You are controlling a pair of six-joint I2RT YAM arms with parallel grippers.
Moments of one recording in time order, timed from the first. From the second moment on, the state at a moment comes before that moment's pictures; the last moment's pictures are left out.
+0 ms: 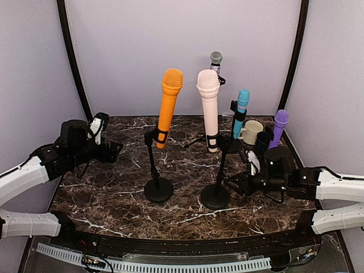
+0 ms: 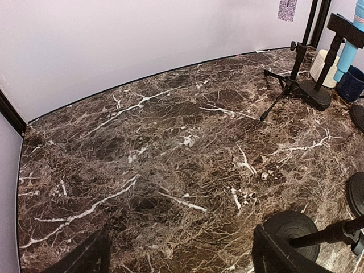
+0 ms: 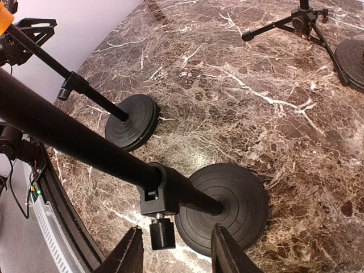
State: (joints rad) left arm -0.51 0.94 0.70 -0.24 -0.17 -0.04; right arm 0.88 0.93 0.48 -0.11 -0.11 0.46
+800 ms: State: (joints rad) left arm -0.51 0.95 0.70 -0.24 -0.16 -0.04; right arm 0.91 0.97 0.50 -0.10 -0.09 0.42
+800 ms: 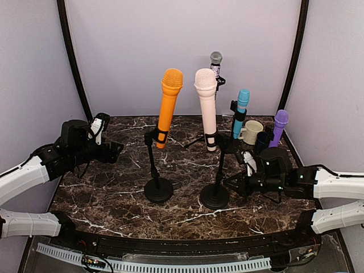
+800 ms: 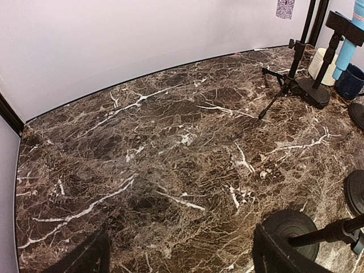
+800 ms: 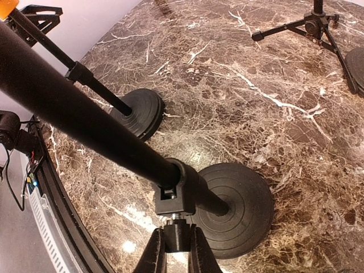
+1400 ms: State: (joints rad) left arm -0.51 0.95 0.70 -0.24 -0.15 -0.04; right arm 0.98 0.99 0.51 -0.10 0.07 0.42
